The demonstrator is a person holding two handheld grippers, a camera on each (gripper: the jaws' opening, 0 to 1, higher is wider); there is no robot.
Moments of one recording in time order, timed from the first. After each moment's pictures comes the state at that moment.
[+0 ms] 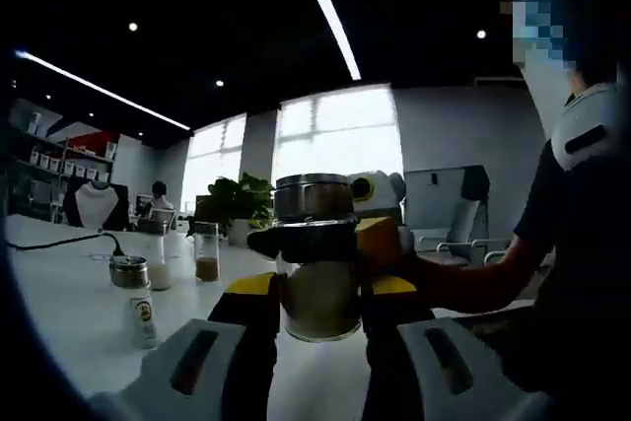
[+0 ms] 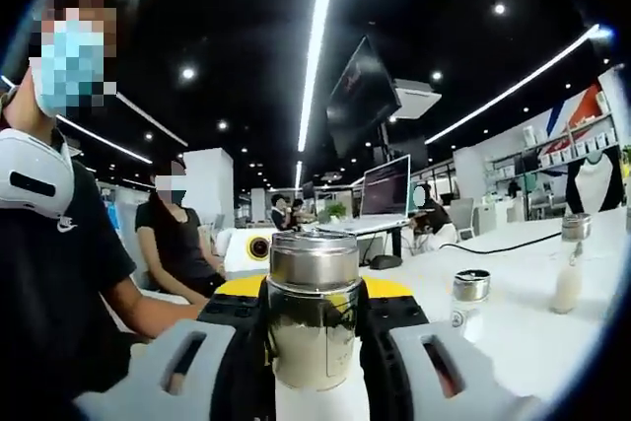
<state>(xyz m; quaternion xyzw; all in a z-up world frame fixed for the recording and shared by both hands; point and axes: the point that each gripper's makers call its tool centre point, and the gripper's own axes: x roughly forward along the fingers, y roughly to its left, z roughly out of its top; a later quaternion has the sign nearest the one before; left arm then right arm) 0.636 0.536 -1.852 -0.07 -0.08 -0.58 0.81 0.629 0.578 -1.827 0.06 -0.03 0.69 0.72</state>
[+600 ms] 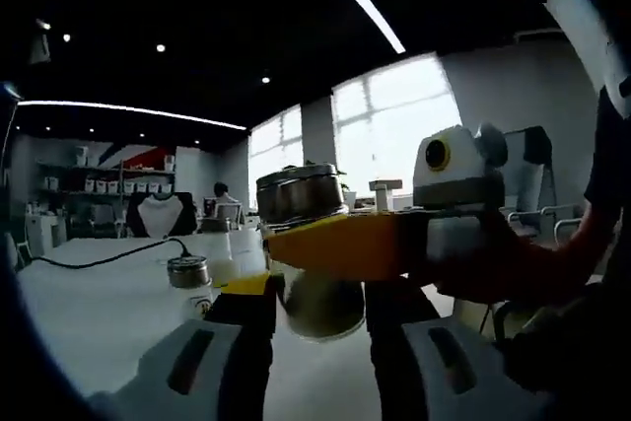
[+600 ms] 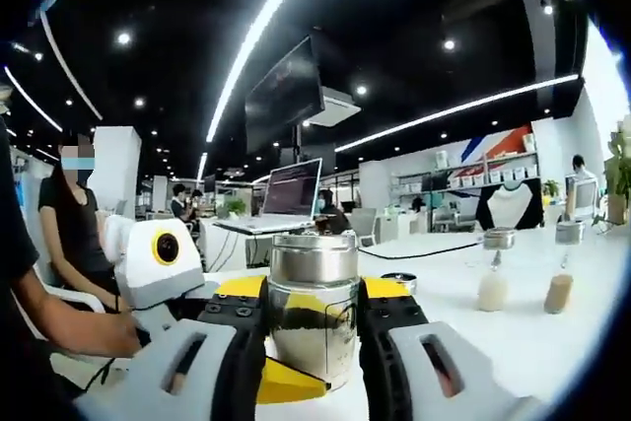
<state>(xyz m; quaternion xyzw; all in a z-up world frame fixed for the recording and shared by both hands) 0.686 0.548 -1.865 0.02 -0.08 -0.40 0.91 0.687 0.589 -1.836 0.04 -0.05 0.48 0.88</state>
